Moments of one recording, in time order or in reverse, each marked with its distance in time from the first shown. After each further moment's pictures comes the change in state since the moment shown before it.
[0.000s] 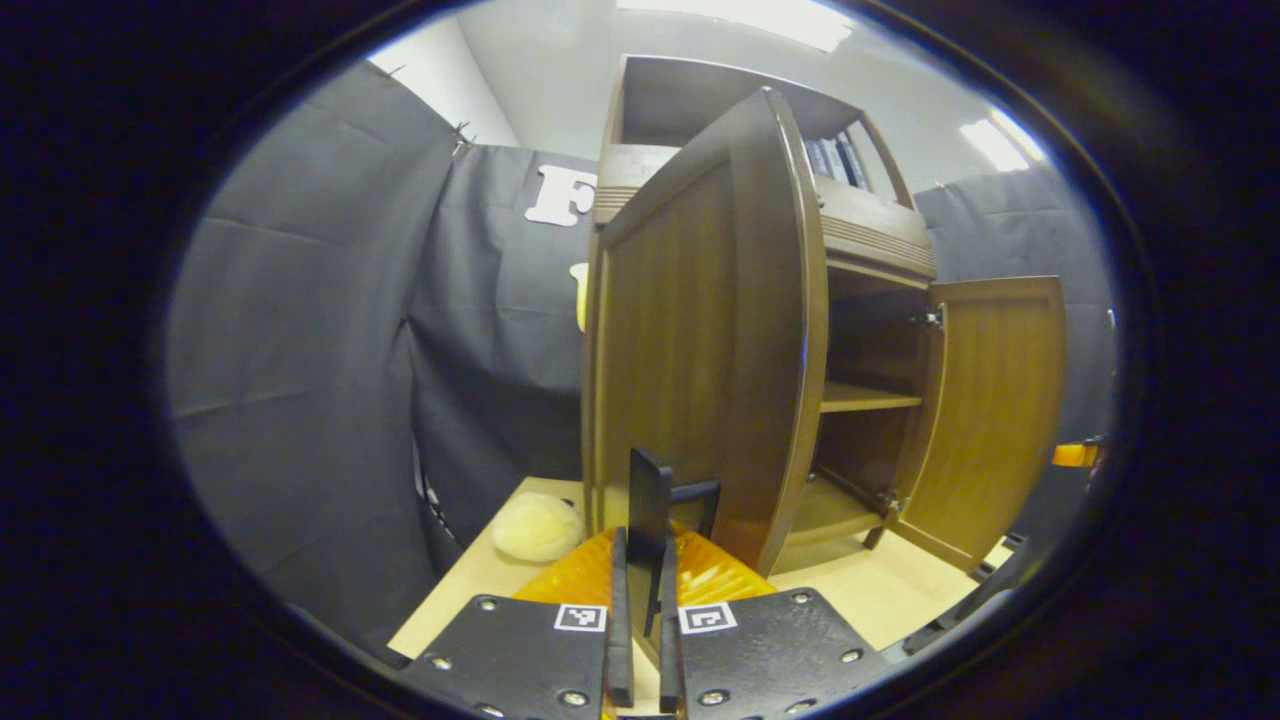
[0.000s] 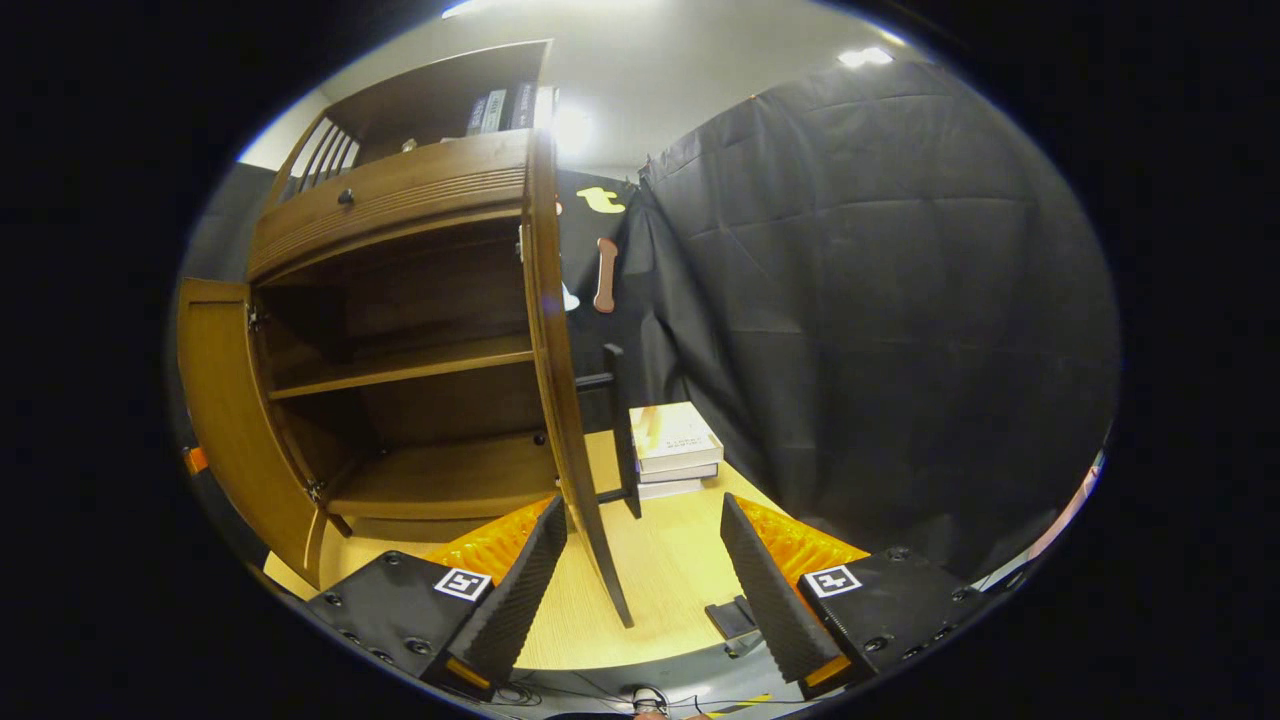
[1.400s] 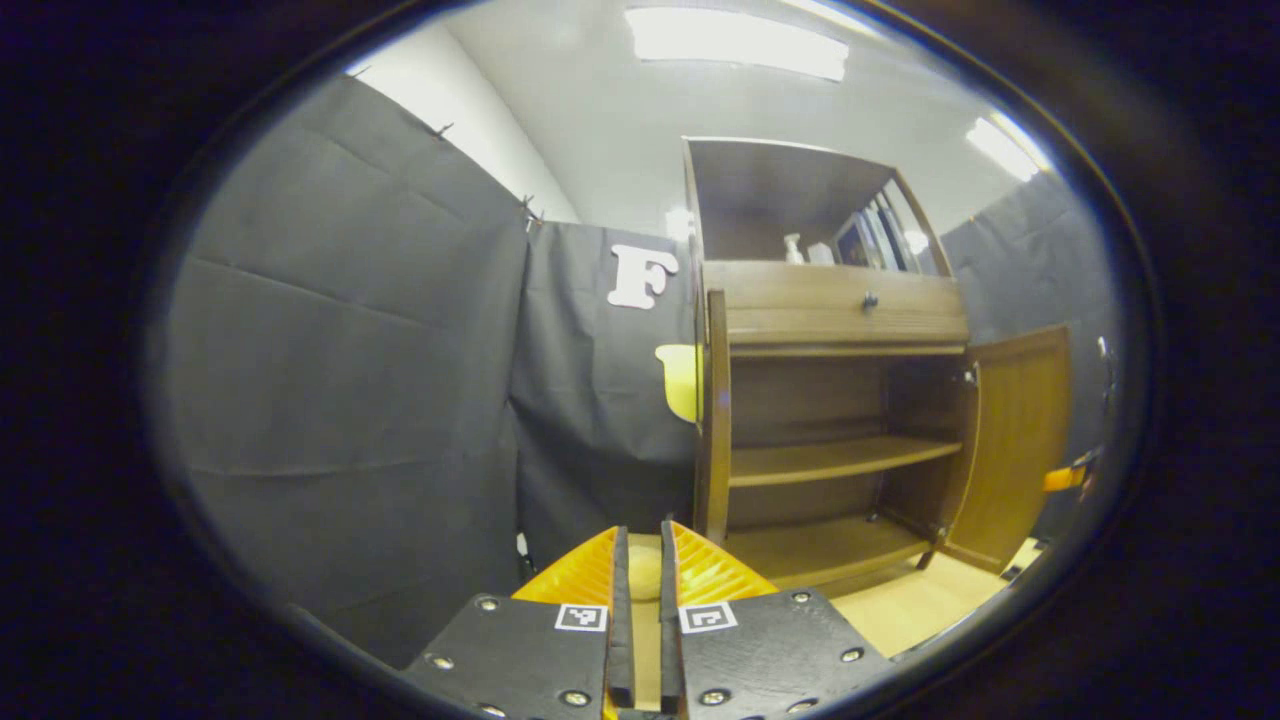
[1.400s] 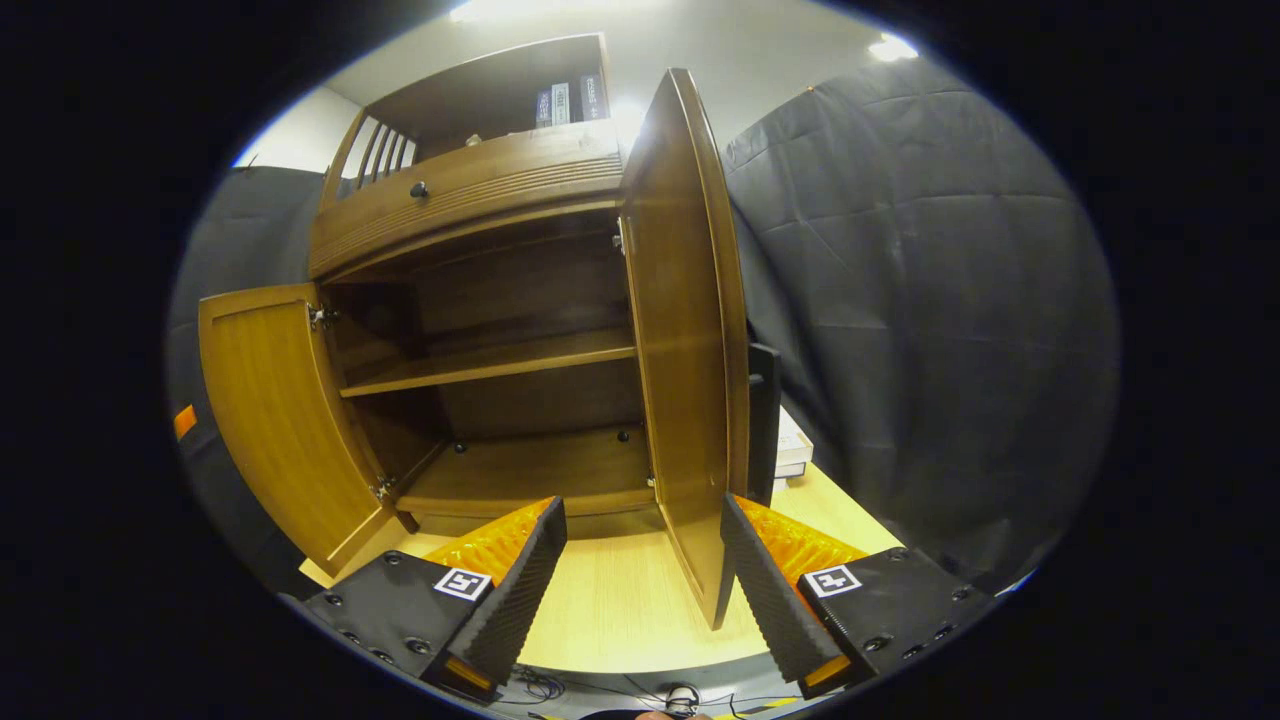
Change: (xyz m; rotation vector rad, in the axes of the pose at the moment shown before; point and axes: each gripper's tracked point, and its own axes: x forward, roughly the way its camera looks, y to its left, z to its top) left arm -0.143 0.077 0.107 -0.007 -0.246 0.186; right arm 0.006 0.065 0.023 0.004 0.000 0.189
